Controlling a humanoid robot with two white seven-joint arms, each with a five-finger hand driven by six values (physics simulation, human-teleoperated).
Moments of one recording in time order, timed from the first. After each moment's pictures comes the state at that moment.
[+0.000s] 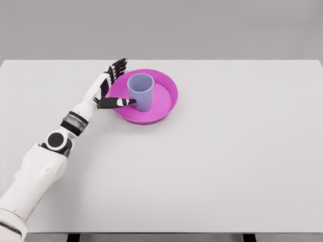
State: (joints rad) left arm -0.54 0.29 -0.57 -0.88 0.42 -0.55 -0.21; right arm -0.03 0.00 -0.08 0.15 0.07 -0.19 0.17
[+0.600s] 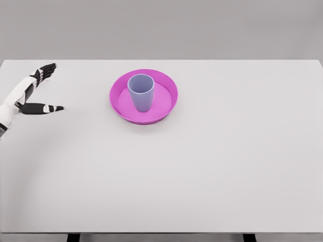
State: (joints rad) left arm -0.45 0.73 -0.54 -0.99 0.40 -0.61 -0.21; right arm -0.03 0.00 -0.08 0.15 0.07 -0.19 0.17
